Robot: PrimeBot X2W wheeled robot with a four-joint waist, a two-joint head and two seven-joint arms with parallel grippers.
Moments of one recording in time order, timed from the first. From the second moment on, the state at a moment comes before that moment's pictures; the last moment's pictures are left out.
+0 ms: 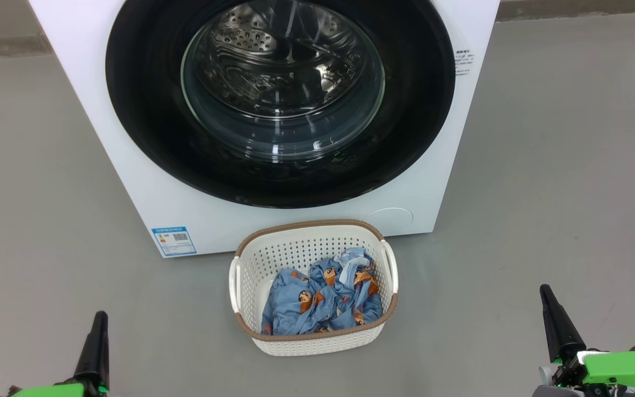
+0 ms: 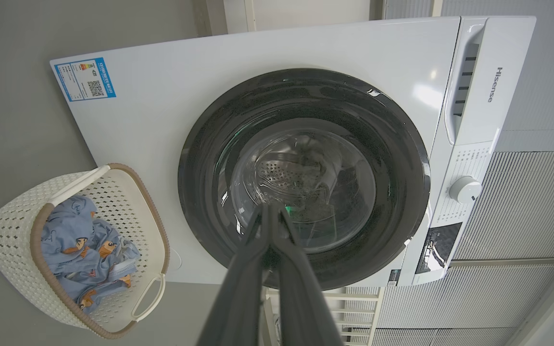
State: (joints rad) left arm -0.07 0.03 0.08 0.27 -1.61 -0.13 0.11; right arm -0.07 -0.04 -0.14 0.27 1.61 0.13 0.11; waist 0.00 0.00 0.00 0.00
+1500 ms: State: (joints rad) left arm -0.06 0.03 0.08 0.30 -1.61 -0.13 0.11; right arm -0.05 -0.03 -0.14 0.30 1.61 0.13 0.10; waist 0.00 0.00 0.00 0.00
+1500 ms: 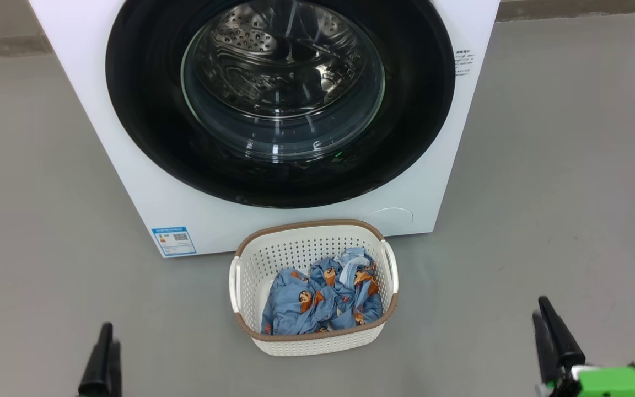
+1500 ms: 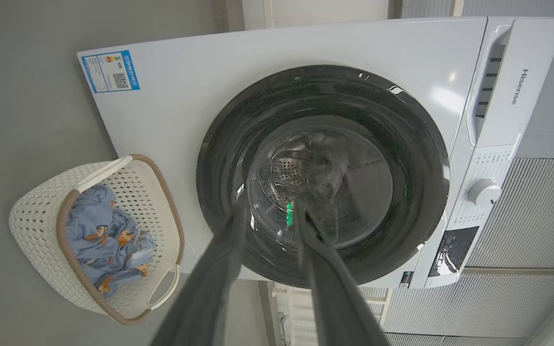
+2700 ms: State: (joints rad) left arm -0.03 0.08 -0.01 0.27 -1.44 -0.13 0.01; right arm -0.04 -0.03 -0.10 0.28 1.28 0.13 0.01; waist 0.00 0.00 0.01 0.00
